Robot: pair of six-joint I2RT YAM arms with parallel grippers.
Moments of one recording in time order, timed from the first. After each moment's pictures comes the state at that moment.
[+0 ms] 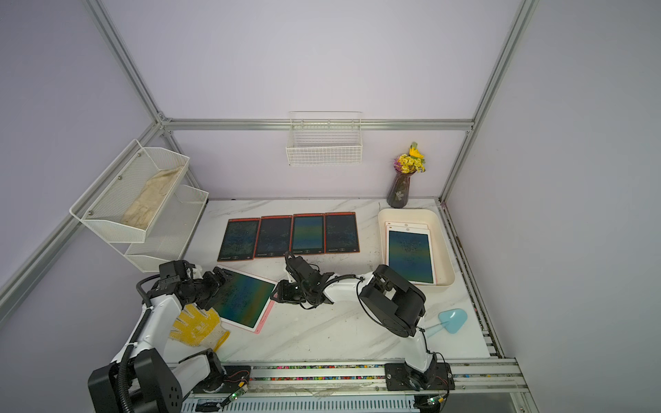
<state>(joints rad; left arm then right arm) 0.39 1.09 0.63 -0.60 0.49 -0.58 0.95 1.98 1.15 0.13 -0.39 0.96</state>
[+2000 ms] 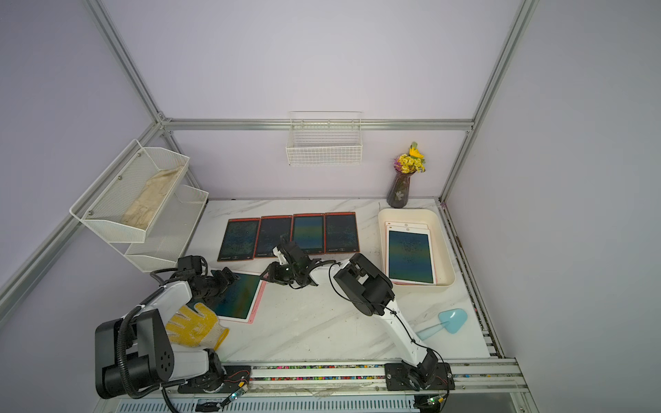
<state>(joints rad) 0.28 1.35 0.64 -0.42 0.33 -0.57 0.85 2.35 1.55 0.21 -0.53 0.95</state>
